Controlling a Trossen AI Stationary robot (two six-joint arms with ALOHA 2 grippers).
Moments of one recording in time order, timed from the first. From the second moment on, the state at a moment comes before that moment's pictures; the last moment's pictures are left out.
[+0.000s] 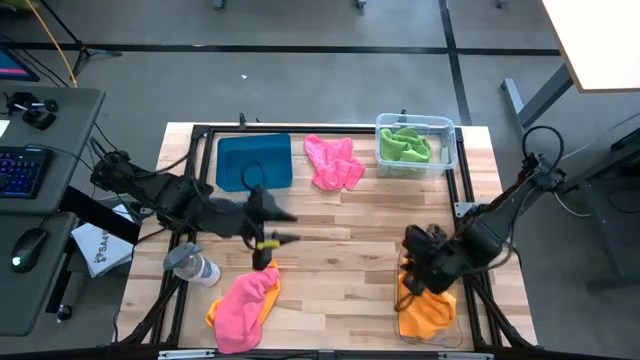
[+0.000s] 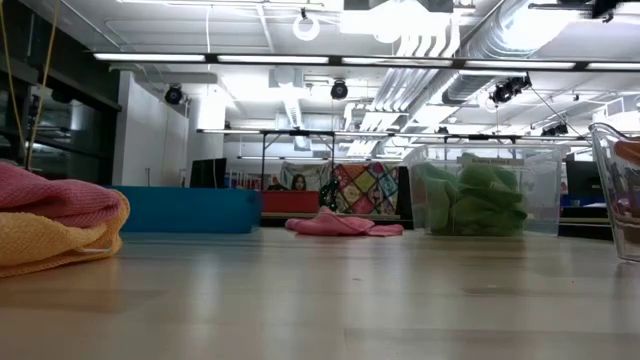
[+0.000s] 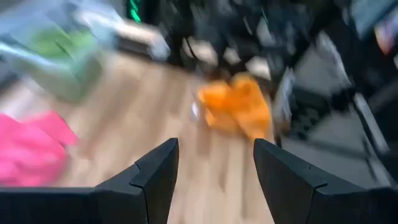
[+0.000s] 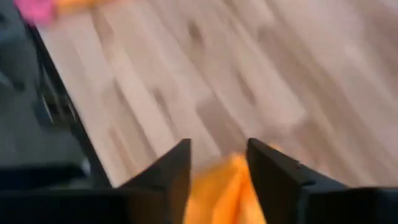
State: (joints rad) left arm -0.45 1.41 1.60 -0.76 -0.42 -0.50; right arm 0.70 1.34 1.26 -1.10 0.34 1.25
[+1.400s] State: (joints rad) left arm -0.65 1.57 1.14 -0.94 -0.07 -1.54; right arm 0.45 1.36 1.26 -0.85 0.28 0.81
